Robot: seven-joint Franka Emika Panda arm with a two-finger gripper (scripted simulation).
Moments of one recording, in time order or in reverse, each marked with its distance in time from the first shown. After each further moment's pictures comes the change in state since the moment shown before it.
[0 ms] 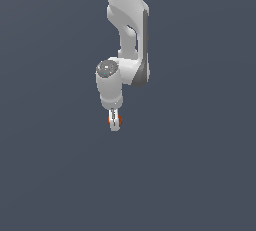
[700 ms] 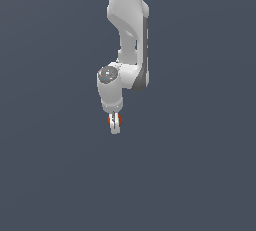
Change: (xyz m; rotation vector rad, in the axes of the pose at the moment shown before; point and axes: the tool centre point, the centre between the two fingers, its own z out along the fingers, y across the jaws) arm 0.000 -0.001 0.023 0.002 0.000 0.002
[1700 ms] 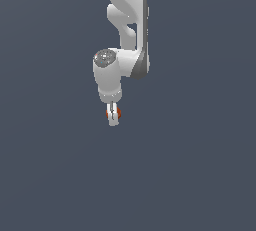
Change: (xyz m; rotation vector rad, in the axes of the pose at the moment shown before) arm 0.002 0.009 -0.056 -0.003 -0.002 0.001
